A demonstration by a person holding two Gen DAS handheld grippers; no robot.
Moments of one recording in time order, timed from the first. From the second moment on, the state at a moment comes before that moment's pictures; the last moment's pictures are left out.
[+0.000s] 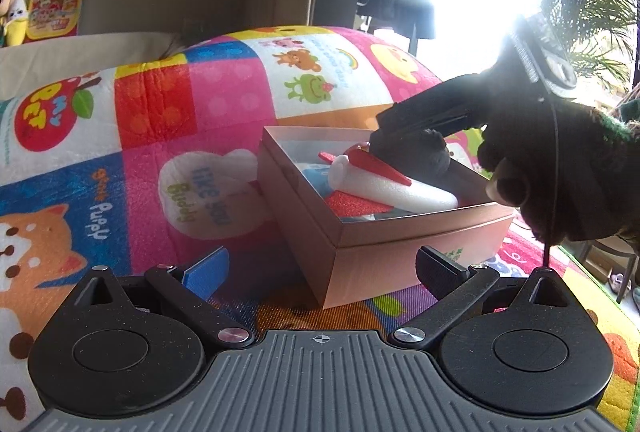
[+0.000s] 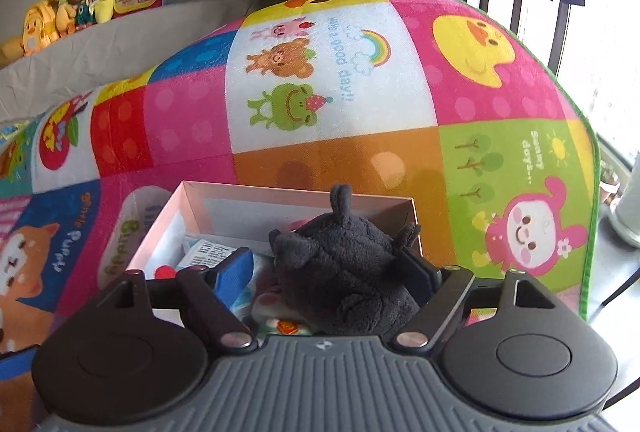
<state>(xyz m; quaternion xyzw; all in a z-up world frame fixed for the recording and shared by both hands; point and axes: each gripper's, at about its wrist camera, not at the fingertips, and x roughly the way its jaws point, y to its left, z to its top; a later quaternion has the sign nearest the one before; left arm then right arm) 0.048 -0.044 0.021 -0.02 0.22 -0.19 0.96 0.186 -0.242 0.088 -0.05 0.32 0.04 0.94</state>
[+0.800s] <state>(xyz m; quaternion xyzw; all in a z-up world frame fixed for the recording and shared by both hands) 0.049 -0.038 0.021 -0.03 0.22 -0.18 0.96 0.197 -0.302 0.114 0.10 0.34 0.06 0.93</state>
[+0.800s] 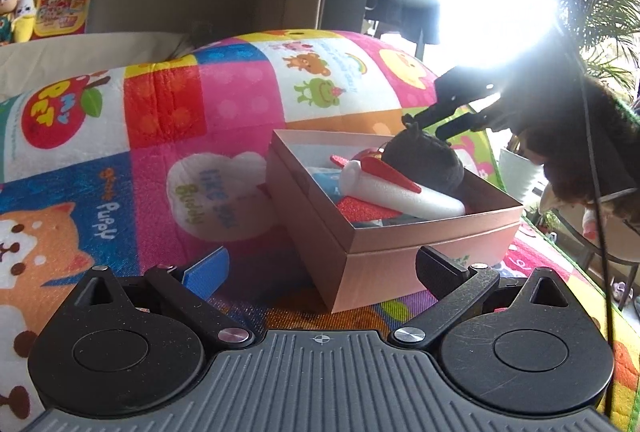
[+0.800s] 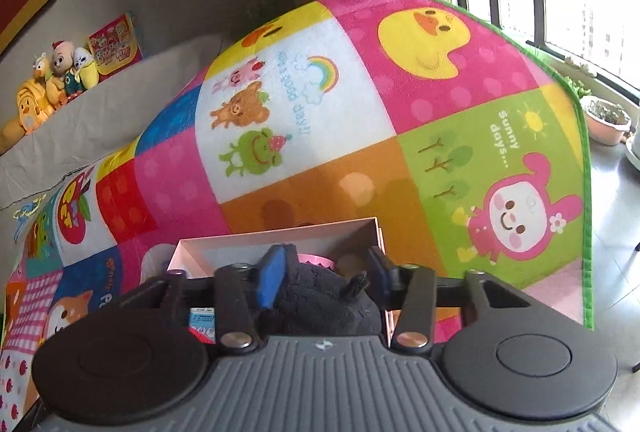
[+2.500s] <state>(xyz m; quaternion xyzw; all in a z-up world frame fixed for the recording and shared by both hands) 0.079 -0.002 0.050 -0.01 0.29 -0.15 0.95 0.175 -0.240 0.059 0.23 0.37 0.18 0.88</state>
